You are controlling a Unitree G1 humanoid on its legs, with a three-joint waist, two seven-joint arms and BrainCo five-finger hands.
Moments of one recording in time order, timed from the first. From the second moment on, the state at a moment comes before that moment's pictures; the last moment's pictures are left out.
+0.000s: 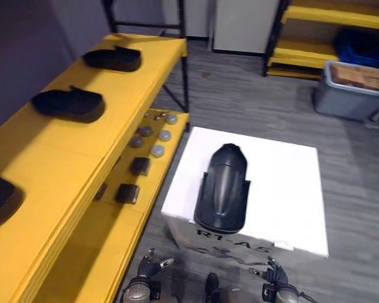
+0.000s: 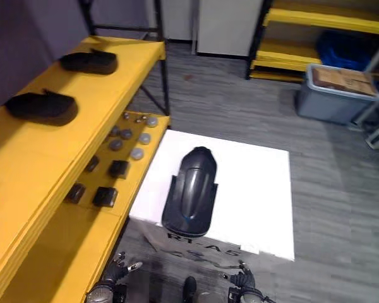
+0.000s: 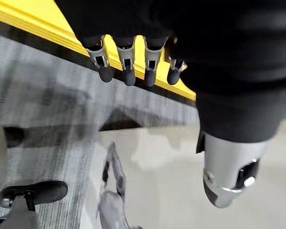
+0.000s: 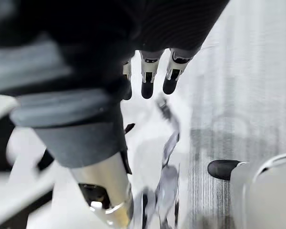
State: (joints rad) left arm 0.08 0.04 0.02 0.81 0.06 -0.08 0.11; right arm 0.06 -0.08 -0.19 0.93 0.10 -0.08 -0.10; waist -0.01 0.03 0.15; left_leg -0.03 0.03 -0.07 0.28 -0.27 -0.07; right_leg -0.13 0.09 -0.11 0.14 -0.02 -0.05
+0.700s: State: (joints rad) left arm 0.14 0.07 0.08 0.83 0.06 -0.08 0.10; right arm 0.18 -0.08 -0.61 0.79 0.20 -0.07 -0.14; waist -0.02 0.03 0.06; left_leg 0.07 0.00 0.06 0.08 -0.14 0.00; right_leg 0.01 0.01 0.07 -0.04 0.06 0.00
